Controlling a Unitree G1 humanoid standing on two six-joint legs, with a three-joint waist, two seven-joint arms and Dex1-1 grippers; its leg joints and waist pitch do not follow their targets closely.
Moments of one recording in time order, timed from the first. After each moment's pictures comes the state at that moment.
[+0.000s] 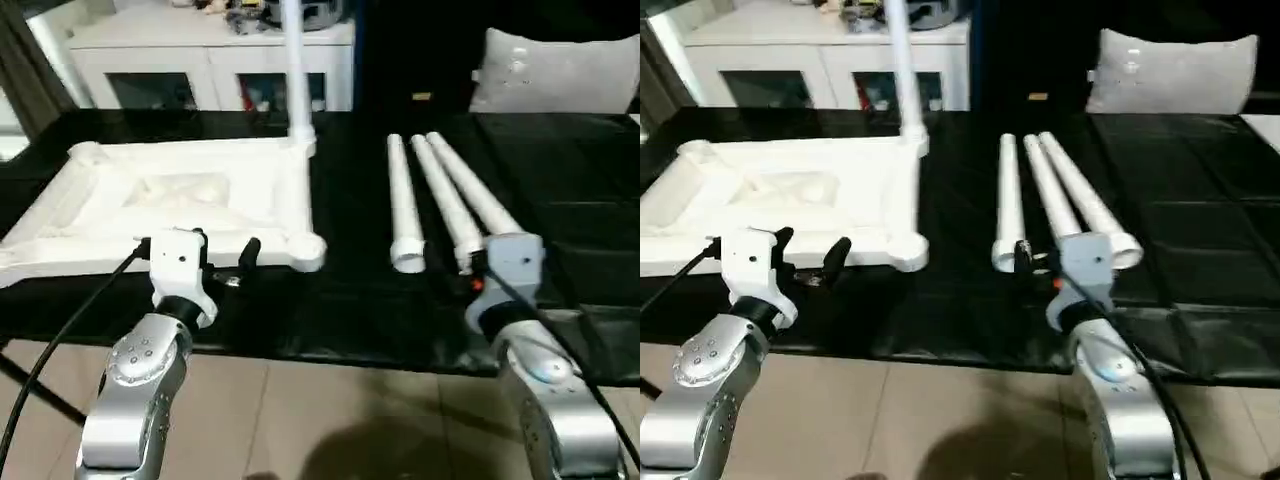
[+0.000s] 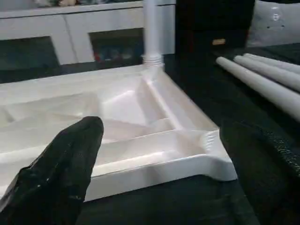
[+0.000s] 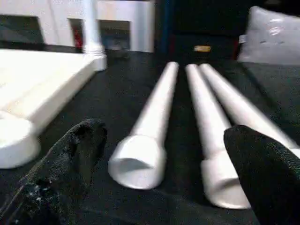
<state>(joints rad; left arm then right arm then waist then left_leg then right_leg) -0.03 0.15 0.05 -0.30 -0.11 0.37 -0.20 -0.01 -0.12 -0.02 -0.38 0.10 0.51 0.11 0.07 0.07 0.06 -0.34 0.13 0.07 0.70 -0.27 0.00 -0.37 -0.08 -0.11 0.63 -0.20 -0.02</state>
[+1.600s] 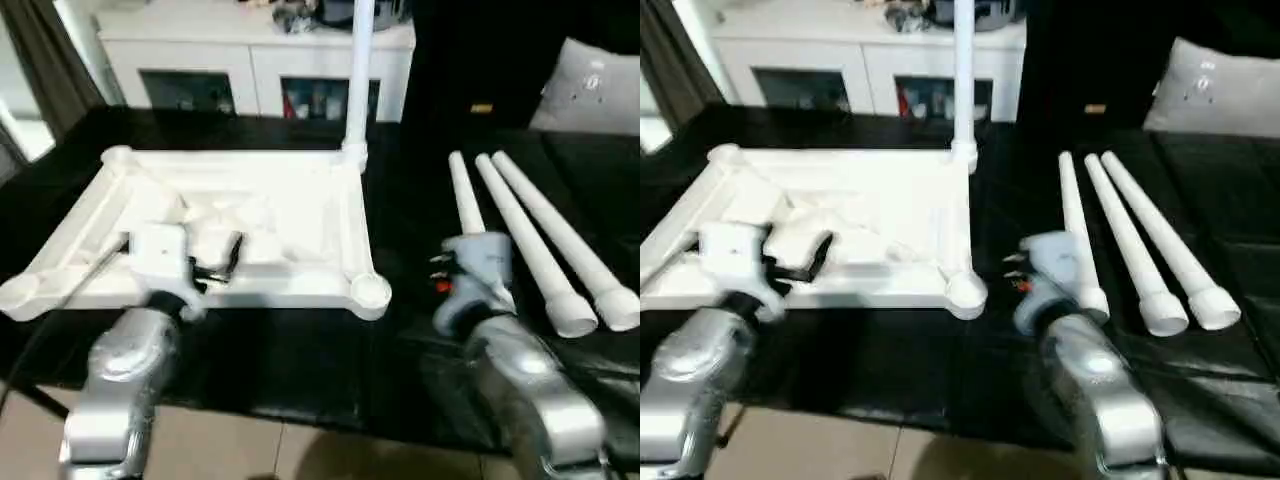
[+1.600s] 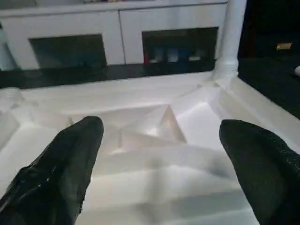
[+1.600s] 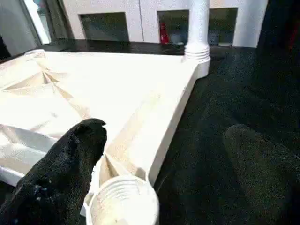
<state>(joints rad) -0.05 0.18 0.10 -0.29 -0.13 0.39 -0.19 -0.05 -0.14 0.06 -0.35 0.18 0.56 0.22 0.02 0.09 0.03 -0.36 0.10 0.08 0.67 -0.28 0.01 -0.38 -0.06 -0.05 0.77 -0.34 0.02</state>
